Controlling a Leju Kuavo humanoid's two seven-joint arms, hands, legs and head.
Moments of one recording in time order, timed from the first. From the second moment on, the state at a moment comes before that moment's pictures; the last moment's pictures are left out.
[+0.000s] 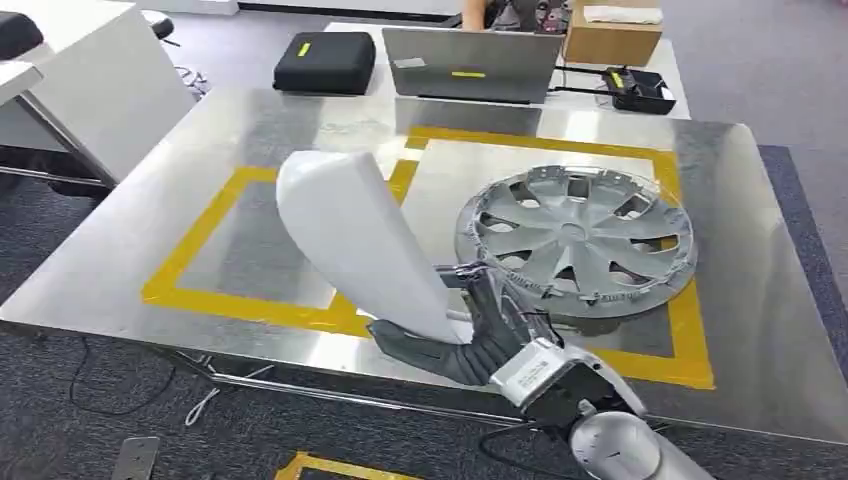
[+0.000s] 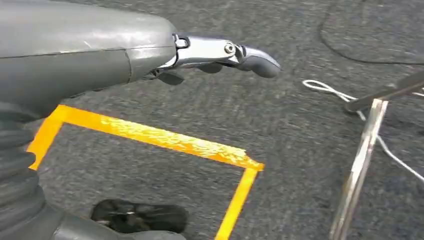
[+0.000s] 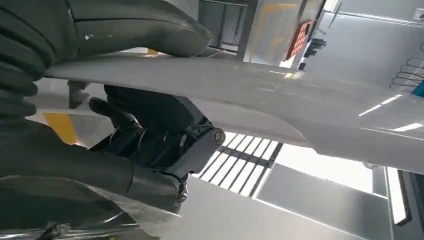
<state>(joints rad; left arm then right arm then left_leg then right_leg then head) -0.08 -0.21 1.03 -0.39 -1.10 0.08 -0.48 -0.21 -0.06 0.56 -1.84 0.41 -0.06 -0.18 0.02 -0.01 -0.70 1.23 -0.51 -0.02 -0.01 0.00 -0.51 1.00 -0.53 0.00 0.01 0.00</state>
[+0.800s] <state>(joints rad) -0.10 -0.22 0.96 -0.38 -1.10 0.11 -0.43 -0.33 -0.02 0.62 -1.74 0.41 -0.02 -0.14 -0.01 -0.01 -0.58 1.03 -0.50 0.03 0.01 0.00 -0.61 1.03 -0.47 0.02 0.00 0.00</state>
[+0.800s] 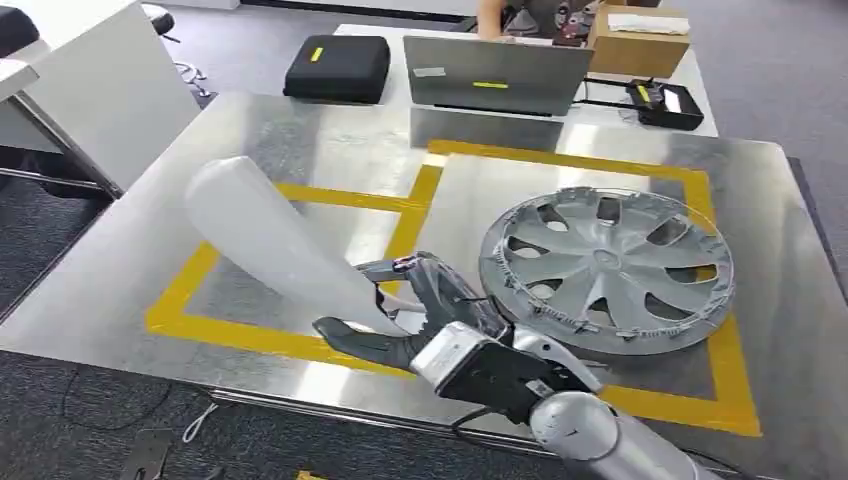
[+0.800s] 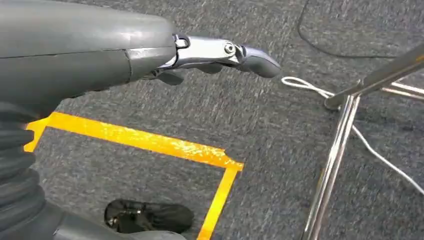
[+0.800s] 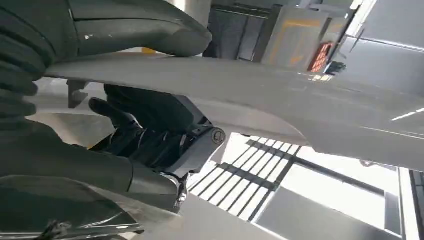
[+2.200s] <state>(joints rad) -0.14 -0.24 0.69 -0.36 -1.04 0.06 -0.42 -0.67 0.20 0.75 -1.19 0.50 -0.11 -0.01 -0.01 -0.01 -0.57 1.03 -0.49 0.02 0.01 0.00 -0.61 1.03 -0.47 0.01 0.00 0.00</state>
